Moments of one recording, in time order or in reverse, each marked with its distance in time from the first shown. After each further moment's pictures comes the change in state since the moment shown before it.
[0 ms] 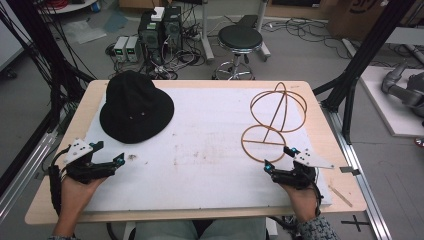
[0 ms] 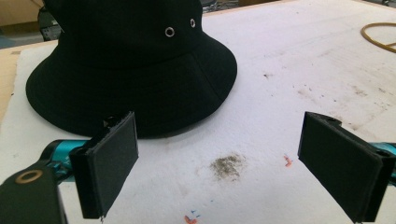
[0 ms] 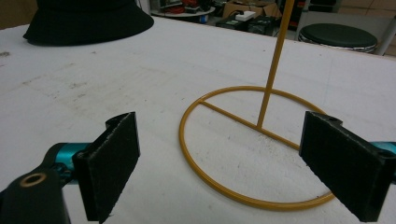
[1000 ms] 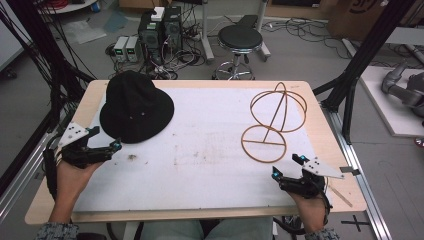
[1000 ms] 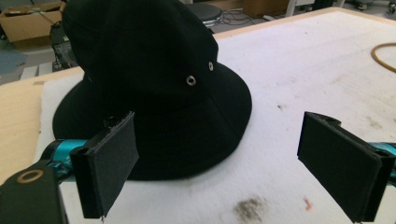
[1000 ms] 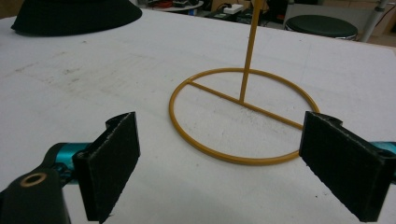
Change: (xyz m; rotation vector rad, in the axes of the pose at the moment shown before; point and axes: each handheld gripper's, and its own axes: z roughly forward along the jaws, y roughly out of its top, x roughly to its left) left arm 0.017 0.042 0.007 -0.028 0.021 0.017; right arm -0.001 -0.012 -0.028 0.026 -0.048 0.015
